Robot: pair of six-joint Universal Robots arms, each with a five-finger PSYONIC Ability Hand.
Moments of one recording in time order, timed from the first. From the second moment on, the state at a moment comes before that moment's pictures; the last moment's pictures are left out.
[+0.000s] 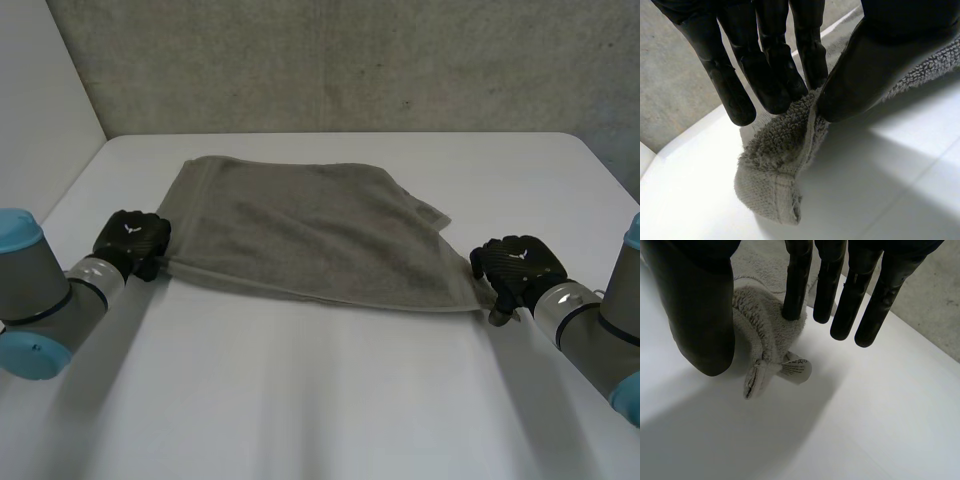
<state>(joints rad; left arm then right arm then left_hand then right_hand) 4.64 -2.24 -1.54 3.54 -1.27 3.56 1.76 -1.12 1.71 -0.19 1.36 2.70 1.27 1.33 1.33 1.36 1.12 0.60 0.61 0.60 0.61 0.39</state>
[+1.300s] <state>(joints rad) 4.58 -2.04 -1.05 3.25 -1.31 3.33 1.84 -1.04 0.73 0.17 1.55 2.32 1.28 1.35 1.35 1.36 1.14 1.33 1.33 1.34 1.35 1.17</state>
